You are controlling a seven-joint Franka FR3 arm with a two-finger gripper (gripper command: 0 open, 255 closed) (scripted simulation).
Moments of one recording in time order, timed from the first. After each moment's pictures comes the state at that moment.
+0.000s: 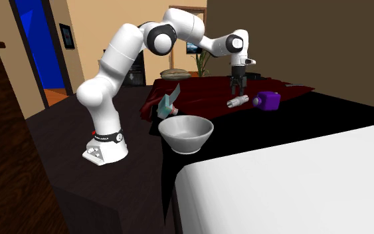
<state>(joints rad) 0.44 0.64 0.44 -1.24 -0.40 1.76 0.35</state>
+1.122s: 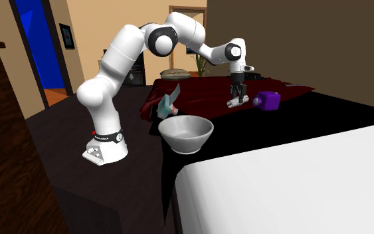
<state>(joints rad) 0.45 0.66 0.43 -1.32 -0.47 1.87 0.31</state>
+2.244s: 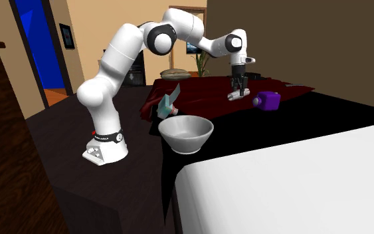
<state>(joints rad) 0.46 0.64 0.43 -1.24 -0.46 1.78 0.29</state>
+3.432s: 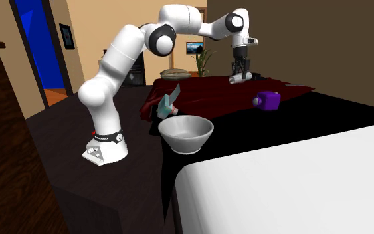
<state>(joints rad) 0.51 0.65 0.43 -0.97 -0.45 1.54 0.22</state>
